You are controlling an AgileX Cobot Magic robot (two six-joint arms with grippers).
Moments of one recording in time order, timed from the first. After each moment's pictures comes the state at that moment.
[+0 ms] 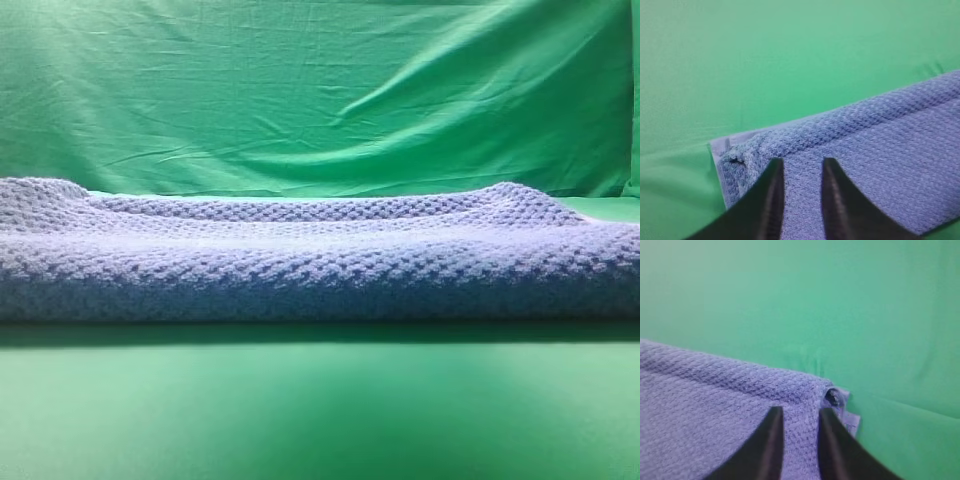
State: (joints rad) left arm -0.23 1.49 -1.29 -0.26 0.85 0.04; right arm 0.33 1.60 -1.44 0.10 0.97 -0.04
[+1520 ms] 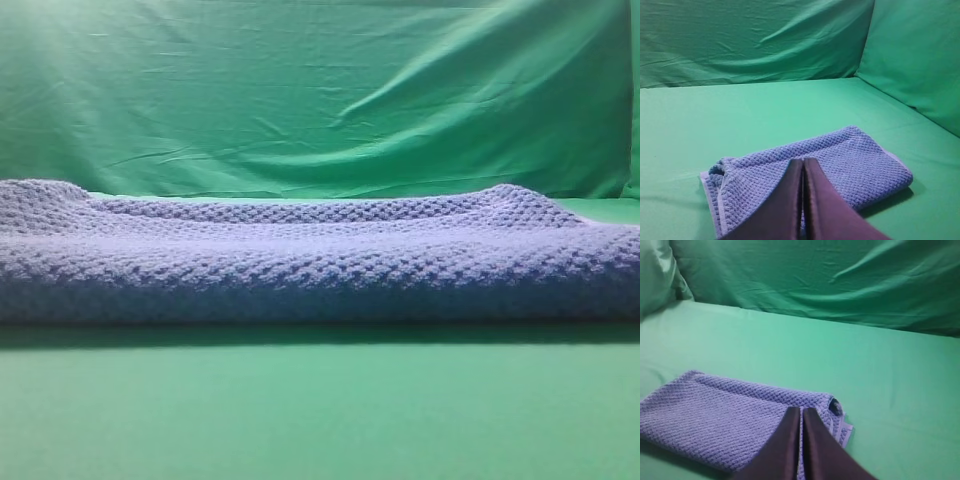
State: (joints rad) left arm -0.23 0.07 -0.57 -0.38 0.78 0.12; right arm 0.33 0.27 -0.68 0.17 0.80 -0.13
